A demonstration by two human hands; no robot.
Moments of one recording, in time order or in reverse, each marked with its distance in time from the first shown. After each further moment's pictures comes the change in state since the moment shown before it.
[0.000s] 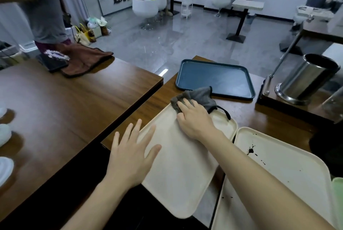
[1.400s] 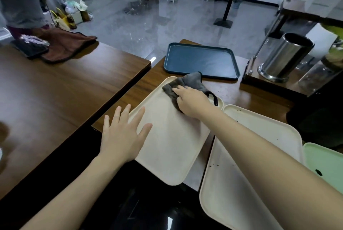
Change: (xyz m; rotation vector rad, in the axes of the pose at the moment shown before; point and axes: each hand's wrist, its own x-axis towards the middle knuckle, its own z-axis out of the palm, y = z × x) left_hand 0.000 0.006 -0.008 0.031 -0.047 -0.018; right_hand -0.019 0.013 -0.025 0.025 -0.149 0.023
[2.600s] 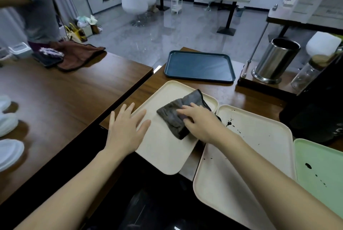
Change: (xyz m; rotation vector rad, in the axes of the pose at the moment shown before) left_hand -0.005 -0.002 -0.006 -0.165 0.144 0.045; right_hand -0.104 0.000 0.000 0.203 0.033 -0.048
